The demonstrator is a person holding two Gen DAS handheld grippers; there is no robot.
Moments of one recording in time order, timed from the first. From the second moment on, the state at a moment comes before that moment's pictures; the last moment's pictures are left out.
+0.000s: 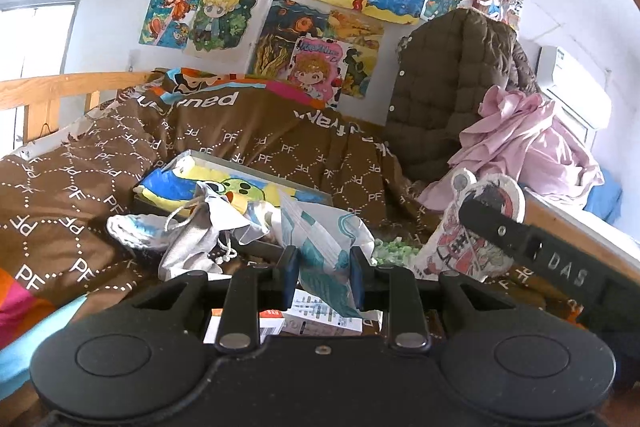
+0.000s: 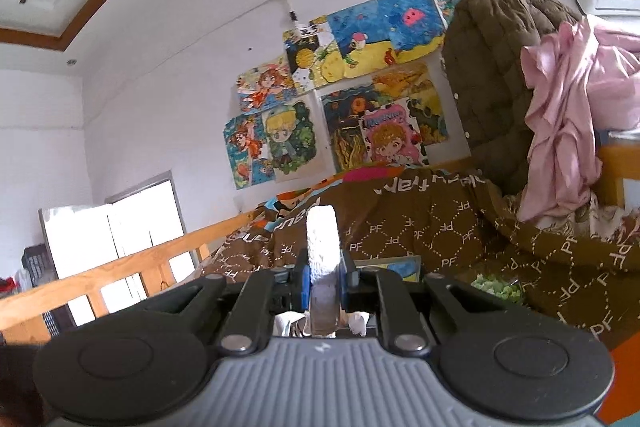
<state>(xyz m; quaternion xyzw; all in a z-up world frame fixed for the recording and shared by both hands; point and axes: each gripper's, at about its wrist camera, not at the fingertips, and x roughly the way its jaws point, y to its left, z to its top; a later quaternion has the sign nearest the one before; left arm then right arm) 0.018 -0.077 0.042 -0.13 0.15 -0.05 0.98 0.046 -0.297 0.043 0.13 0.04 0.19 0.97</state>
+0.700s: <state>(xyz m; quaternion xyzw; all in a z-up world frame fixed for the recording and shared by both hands) 0.102 -0.049 0.026 -0.14 0.11 -0.03 0.98 0.177 -0.277 0.014 0.14 0.08 0.19 0.97</state>
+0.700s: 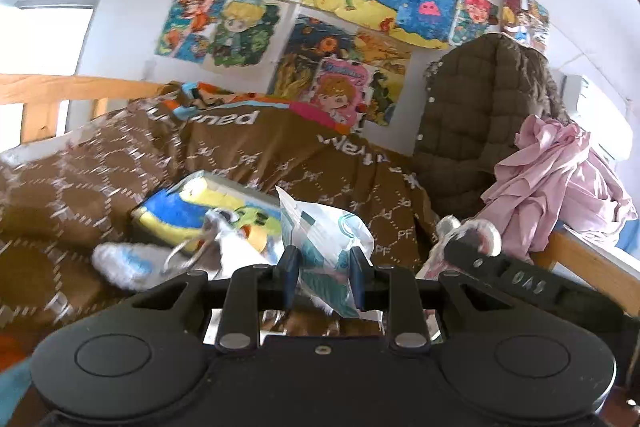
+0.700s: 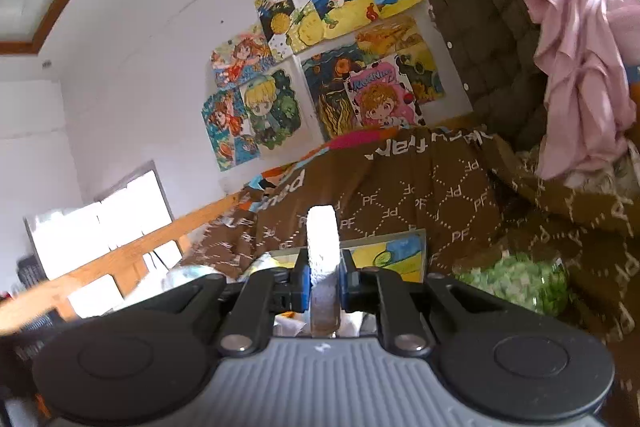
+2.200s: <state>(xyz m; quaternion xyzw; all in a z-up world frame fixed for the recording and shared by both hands) 0.391 -0.003 -0.041 -0.13 0.27 -0.12 0.95 0.344 -0.218 -0.039 0.09 0.18 0.15 0.97</state>
